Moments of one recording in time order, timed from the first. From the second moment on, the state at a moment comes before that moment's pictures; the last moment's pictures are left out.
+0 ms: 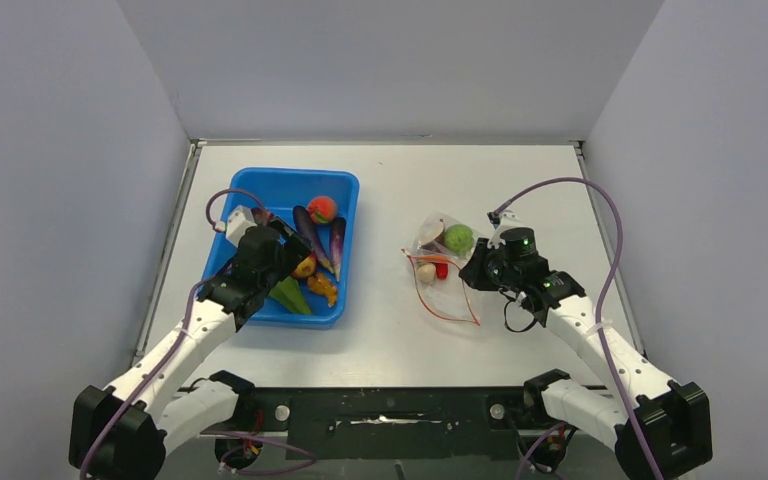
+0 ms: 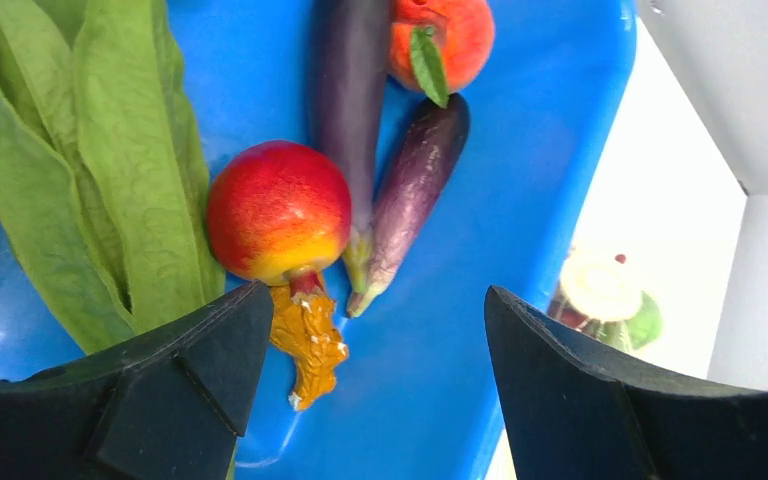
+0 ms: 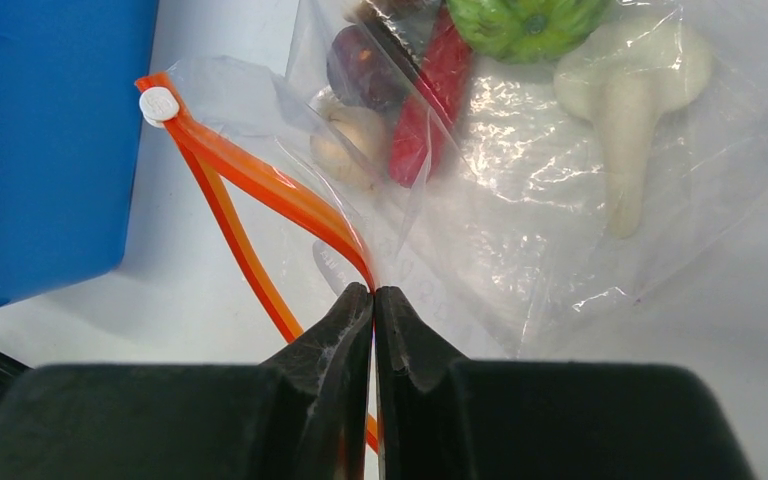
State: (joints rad) left arm -0.42 1.02 0.67 -0.28 -0.33 -1.01; right arm 0.37 1.00 0.68 -0.39 -0.12 0.43
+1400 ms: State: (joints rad) left arm -0.33 0.98 0.61 -0.11 -0.05 -0.99; right arm 0.33 1.04 0.73 -0.44 -0.13 0.50
